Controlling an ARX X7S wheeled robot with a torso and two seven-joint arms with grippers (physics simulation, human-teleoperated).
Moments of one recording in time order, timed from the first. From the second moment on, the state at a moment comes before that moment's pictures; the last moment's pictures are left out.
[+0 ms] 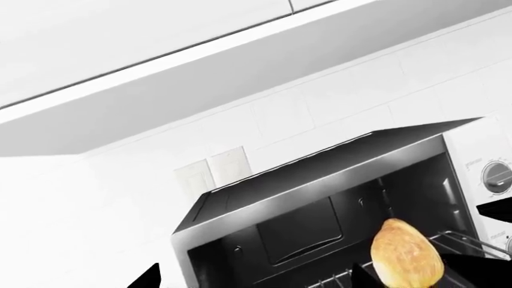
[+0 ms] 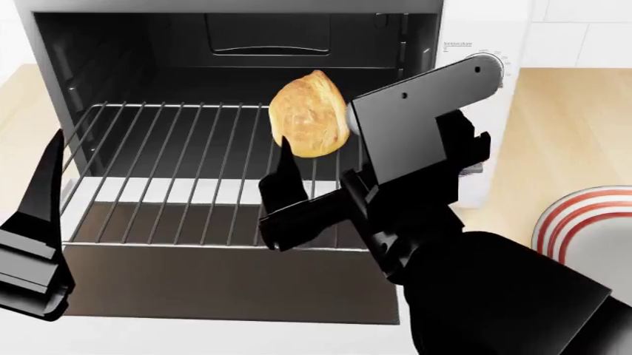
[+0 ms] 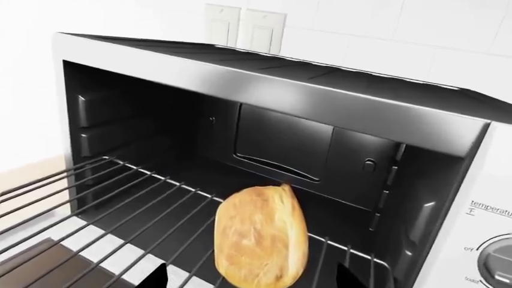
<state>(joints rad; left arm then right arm) -0.93 -0.79 0.26 1.00 -1.38 -1.05 -0.99 0.95 0.52 -0.51 -0.32 0.96 0.86 0.37</state>
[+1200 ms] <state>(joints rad) -0.95 -0.81 0.29 1.00 -1.40 -1.03 -1.02 1.07 0.45 -0.61 -0.02 0.87 0.82 0.20</state>
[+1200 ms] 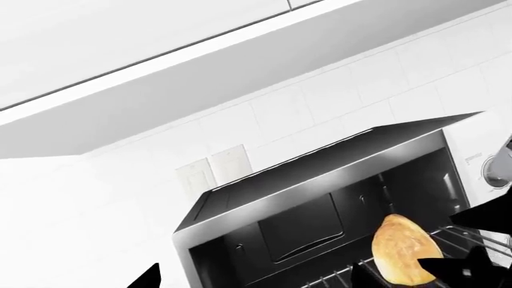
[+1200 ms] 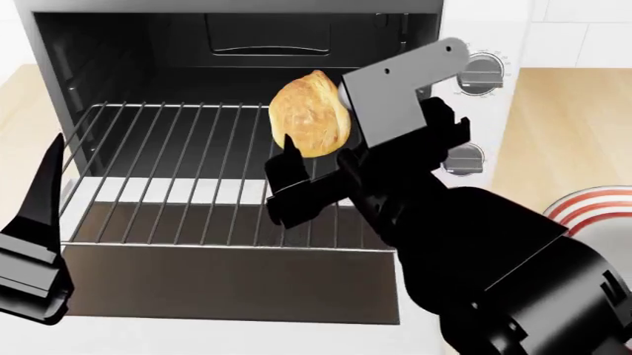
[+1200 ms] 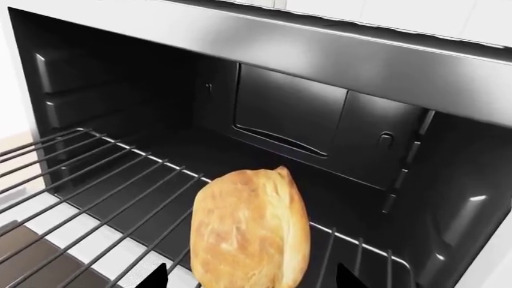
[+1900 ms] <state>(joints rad) -0.99 -0.82 0.32 1.01 -1.44 -1.03 -1.05 1.13 0.40 -0.65 0.11 0.83 0.80 0.13</state>
